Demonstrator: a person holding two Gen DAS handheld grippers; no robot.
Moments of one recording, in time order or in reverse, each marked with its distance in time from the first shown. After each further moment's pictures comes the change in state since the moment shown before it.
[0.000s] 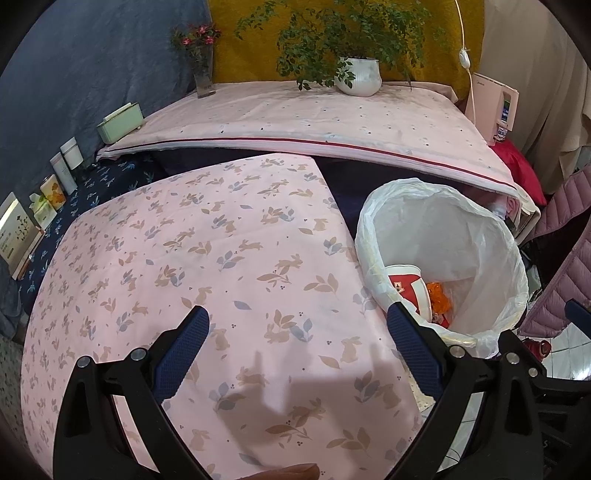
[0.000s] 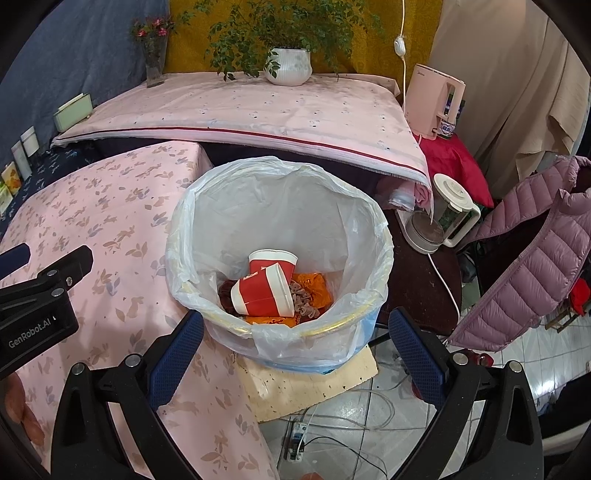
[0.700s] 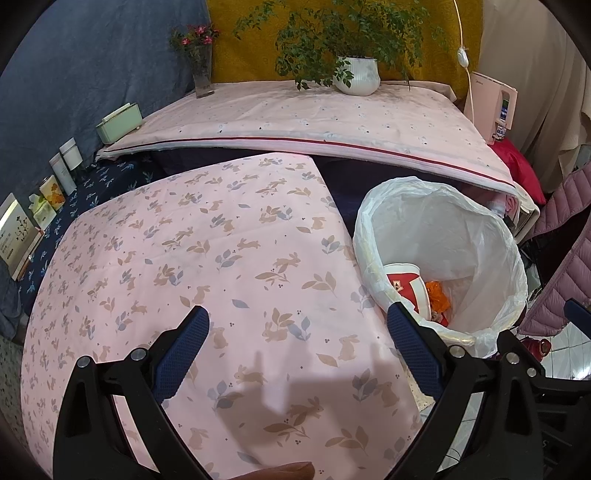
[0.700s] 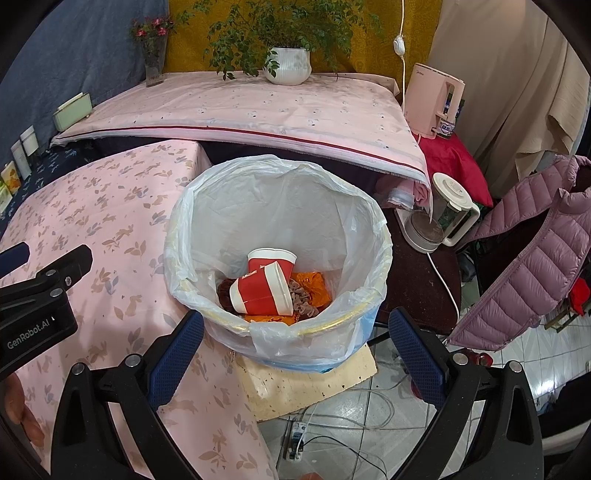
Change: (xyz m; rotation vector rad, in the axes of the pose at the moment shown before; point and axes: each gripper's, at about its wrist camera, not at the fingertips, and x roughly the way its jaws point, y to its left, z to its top) left arm 0.000 -0.001 0.000 0.000 0.002 -0.003; right arm 0.000 0.000 0.001 0.001 0.001 0.003
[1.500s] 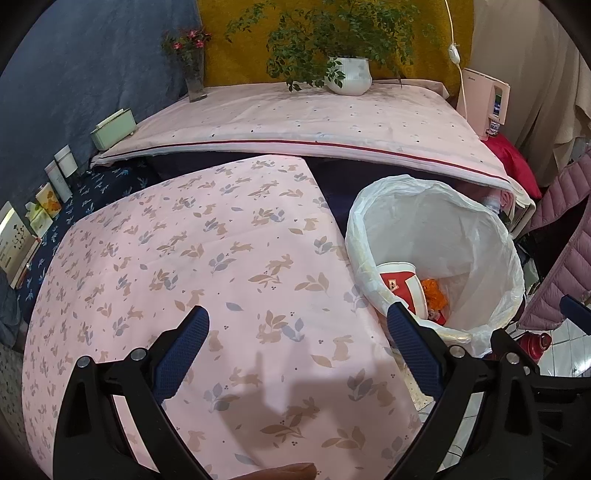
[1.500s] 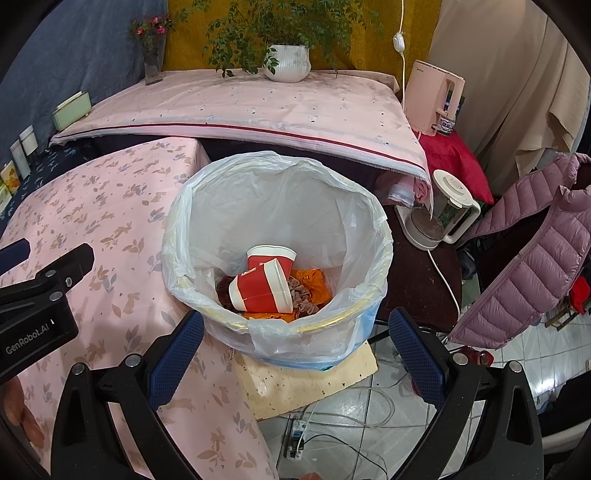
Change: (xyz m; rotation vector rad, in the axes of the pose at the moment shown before) left arm 0.000 -0.005 0.000 0.030 -0.007 -0.014; right arm 0.001 -0.002 -0.003 0.000 0.003 0.001
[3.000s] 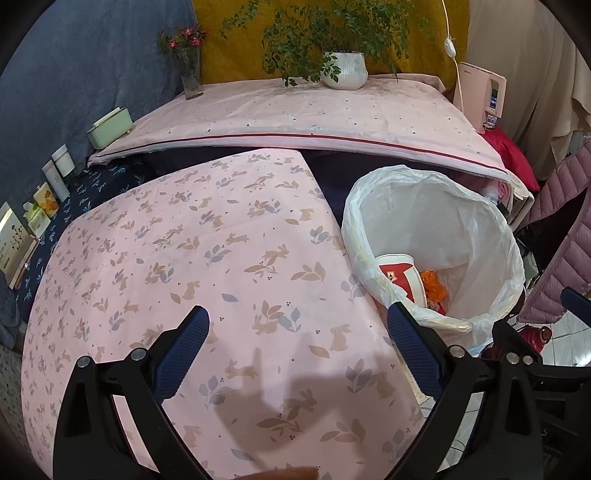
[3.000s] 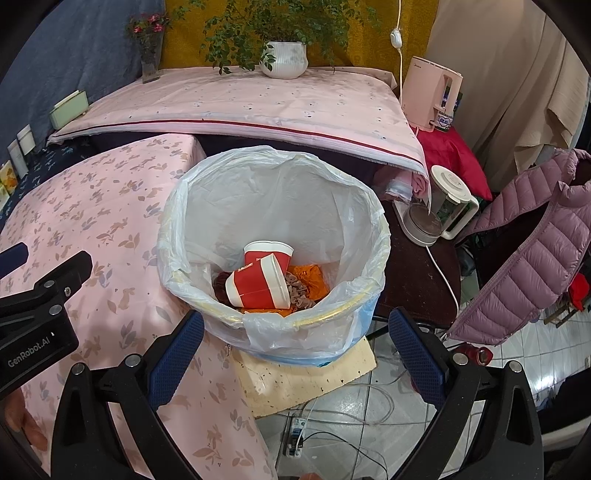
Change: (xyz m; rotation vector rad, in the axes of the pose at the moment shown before) left arm 0.003 0.000 -0.008 0.008 0.016 -0.011; right arm 0.003 -0.003 -0.007 0.002 0.013 -0.006
